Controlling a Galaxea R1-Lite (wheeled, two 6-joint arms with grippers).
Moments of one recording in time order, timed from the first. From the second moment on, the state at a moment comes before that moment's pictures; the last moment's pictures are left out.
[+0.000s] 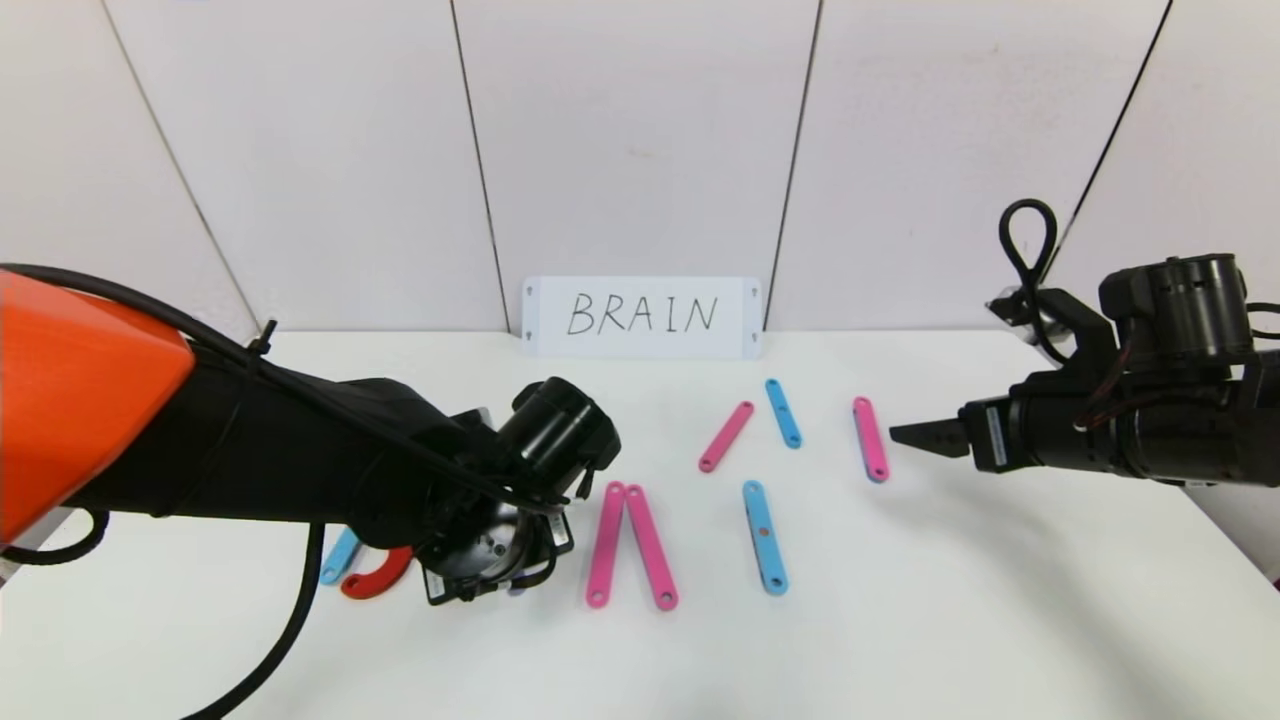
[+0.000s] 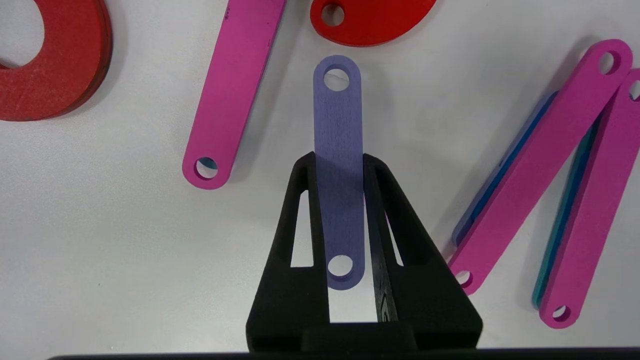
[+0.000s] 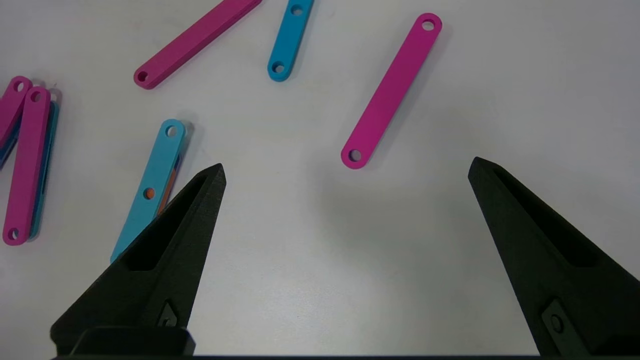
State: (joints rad) left arm -0.71 1.93 -1.16 0.37 0.42 -1.04; right arm 0.14 1.66 -0.87 -0.14 0.20 -0.03
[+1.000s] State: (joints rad) left arm -0.71 1.96 -1.15 0.37 0.42 -1.04; right arm 0.14 1.66 -0.87 -0.14 0.20 -0.03
